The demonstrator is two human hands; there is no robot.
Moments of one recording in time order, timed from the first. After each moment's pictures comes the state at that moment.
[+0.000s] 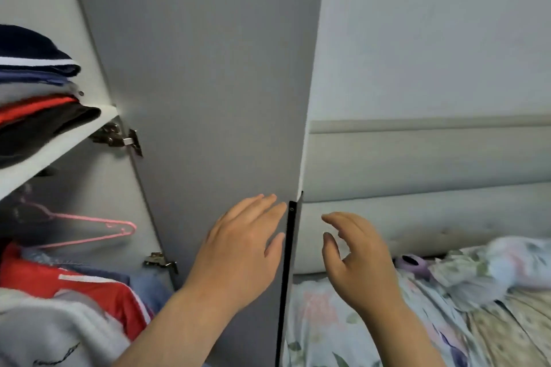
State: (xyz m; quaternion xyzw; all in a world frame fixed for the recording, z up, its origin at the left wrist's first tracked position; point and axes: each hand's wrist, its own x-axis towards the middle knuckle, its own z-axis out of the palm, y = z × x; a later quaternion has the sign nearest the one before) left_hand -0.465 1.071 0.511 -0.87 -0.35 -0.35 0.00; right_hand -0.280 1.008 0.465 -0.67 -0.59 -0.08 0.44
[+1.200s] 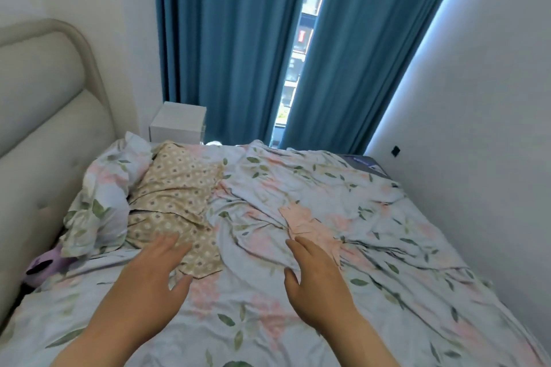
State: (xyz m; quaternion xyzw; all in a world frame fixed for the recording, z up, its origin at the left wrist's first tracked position) left_hand -0.142 0.960 0.392 -0.94 0.19 0.04 -0.28; right_hand -0.236 0.687 0.406 -0.98 0.11 -0.03 0.17
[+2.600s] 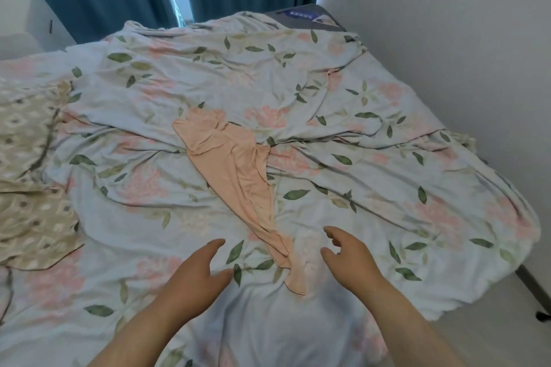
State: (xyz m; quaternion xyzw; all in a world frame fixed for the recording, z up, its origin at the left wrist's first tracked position) left_hand -0.149 0.511 0.098 -0.87 0.20 0.38 -0.25; right_hand -0.313 0.256 0.087 -0.81 0.41 0.11 0.41
